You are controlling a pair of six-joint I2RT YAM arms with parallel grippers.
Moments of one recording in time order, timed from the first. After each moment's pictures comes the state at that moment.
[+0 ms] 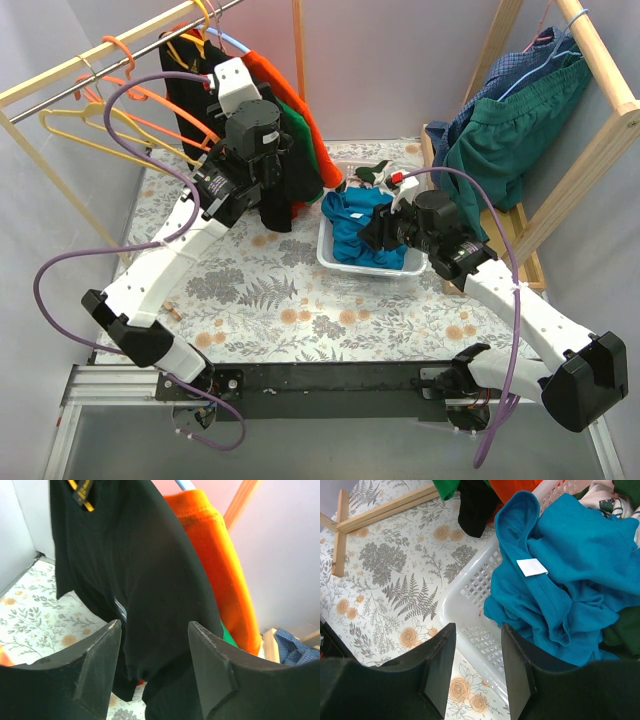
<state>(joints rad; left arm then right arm) -0.74 1.51 1.88 -0.46 -0.98 -0.36 0.58 1.10 0.88 -0.18 -0.24 0.24</state>
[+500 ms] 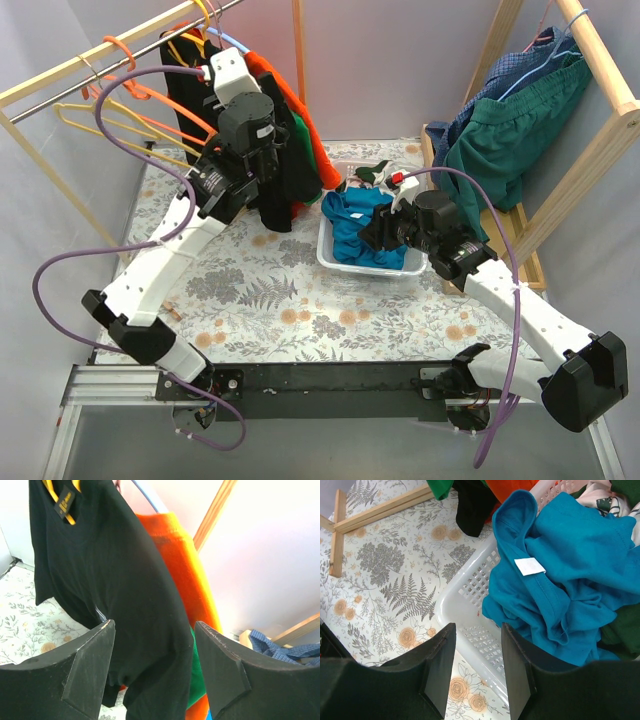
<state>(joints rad) -0.74 1.53 1.94 -0.45 -0.92 -0.37 0.58 1.10 0.88 -0.19 -0.23 0.24</state>
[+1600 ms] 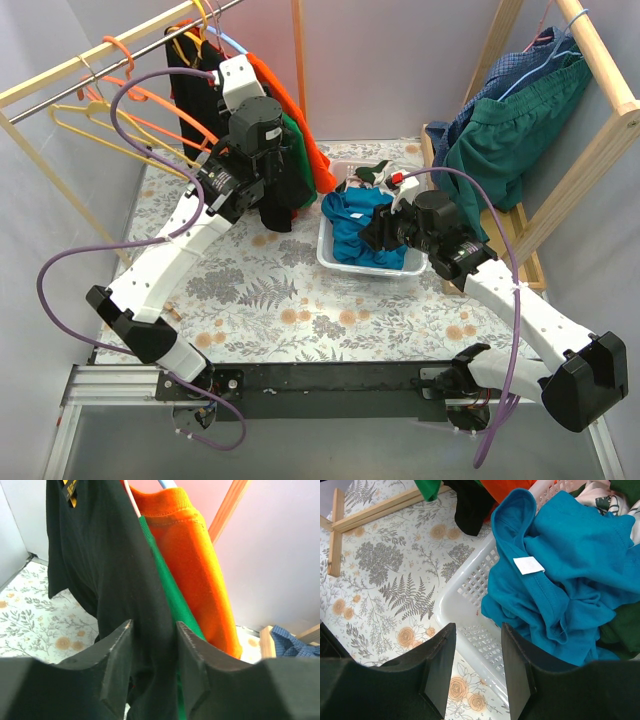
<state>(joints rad) -0.72 1.54 1.89 -0.44 -0.94 -0.35 0.58 1.10 0.88 -0.19 -0.23 0.23</state>
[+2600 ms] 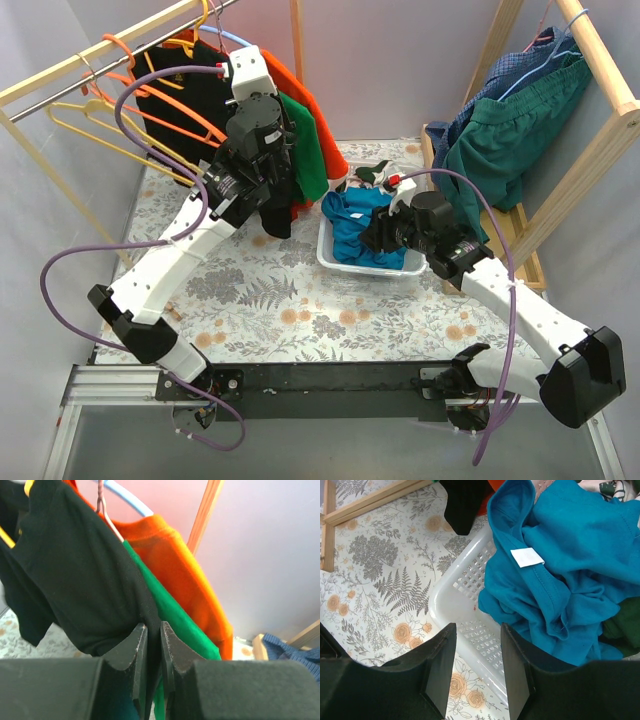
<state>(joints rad) -0.77 1.55 1.91 -0.30 -0.96 -0.18 0.58 1.13 0.87 -0.20 -0.23 0.23</state>
